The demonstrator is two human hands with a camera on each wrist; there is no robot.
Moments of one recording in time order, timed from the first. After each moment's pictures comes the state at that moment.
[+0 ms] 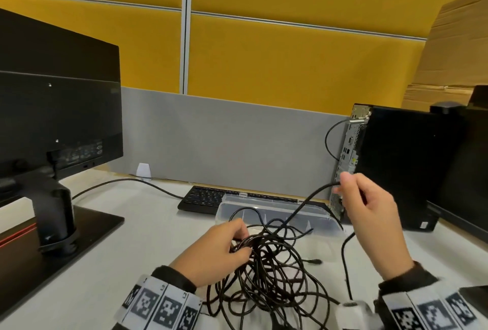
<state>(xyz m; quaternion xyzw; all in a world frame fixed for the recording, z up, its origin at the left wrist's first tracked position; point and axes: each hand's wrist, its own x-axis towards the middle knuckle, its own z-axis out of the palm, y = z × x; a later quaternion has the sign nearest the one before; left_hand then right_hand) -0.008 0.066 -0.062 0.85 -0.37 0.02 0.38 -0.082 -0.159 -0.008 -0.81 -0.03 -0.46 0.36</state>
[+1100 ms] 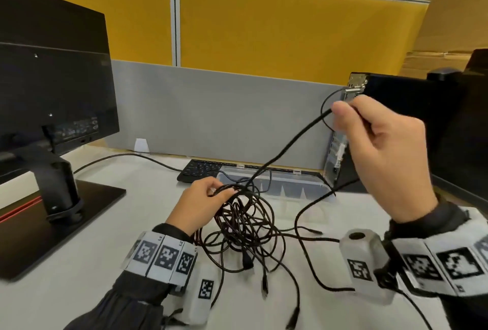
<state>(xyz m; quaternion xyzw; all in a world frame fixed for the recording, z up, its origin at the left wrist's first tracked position) 0.008 0.072 -0.061 0.85 -0.18 0.05 0.49 -0.125 -0.120 0.051 -0.80 -0.16 -0.55 0.18</state>
